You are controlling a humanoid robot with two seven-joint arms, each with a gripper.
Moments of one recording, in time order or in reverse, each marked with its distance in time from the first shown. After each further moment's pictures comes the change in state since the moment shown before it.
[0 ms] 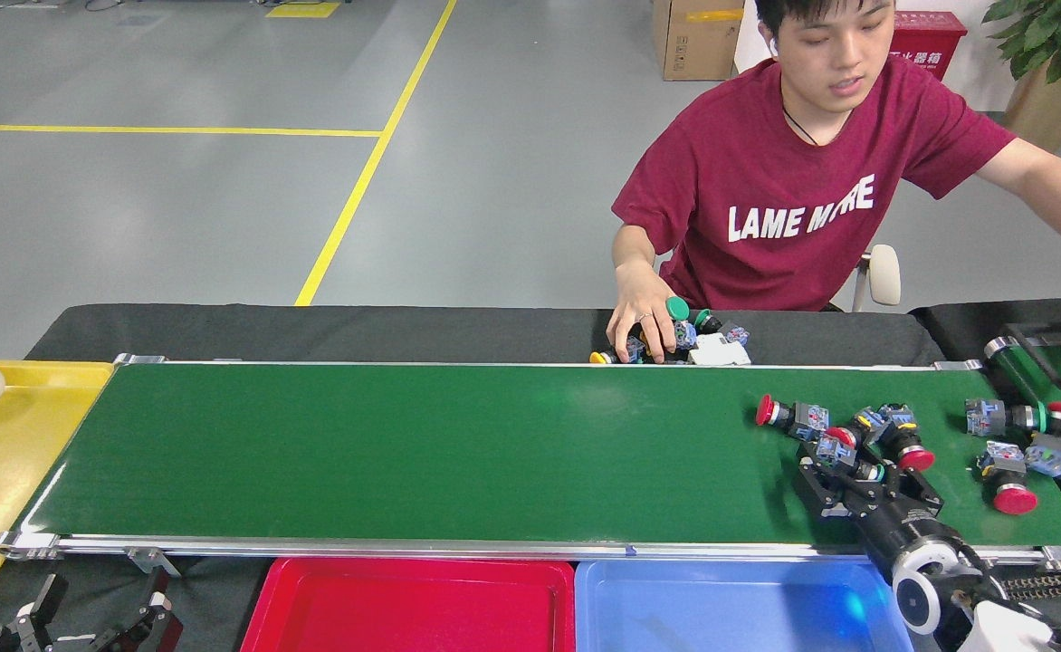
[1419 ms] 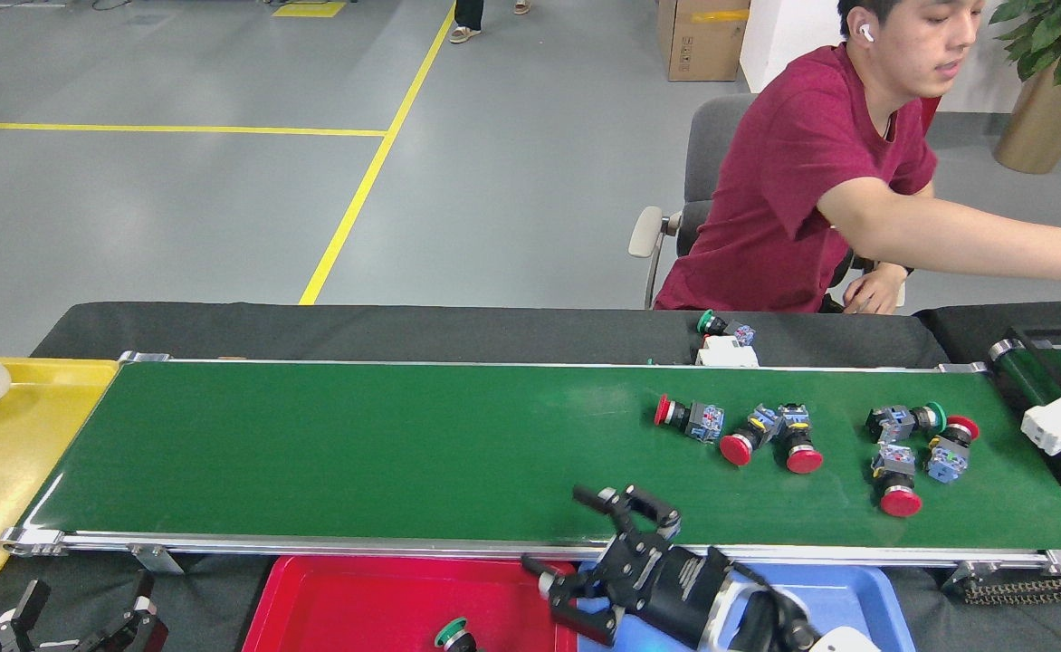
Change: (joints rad) left arm 0.004 0.003 0.030 -0.001 0.000 -0.004 0.000; right arm 0.013 0.122 0.204 -0.385 0.177 -0.250 0.045
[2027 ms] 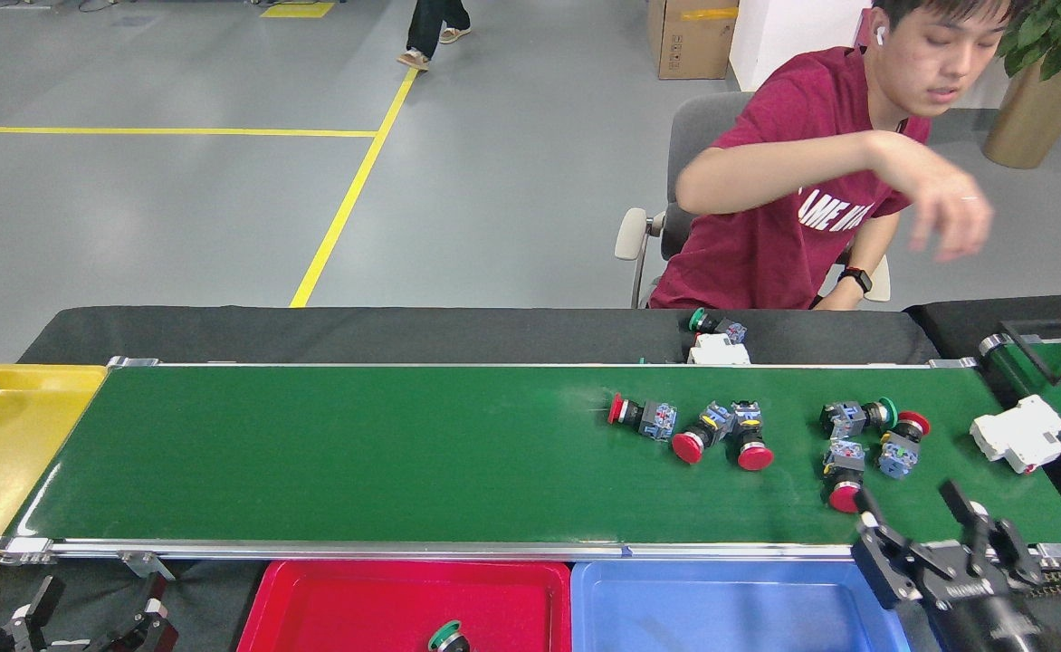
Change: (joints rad) left arm -0.001 -0.001 -0.005 0.000 0.000 -0.074 0.000; right arm 0.625 -0.175 -0.462 -0.100 -0.073 0.276 -0.407
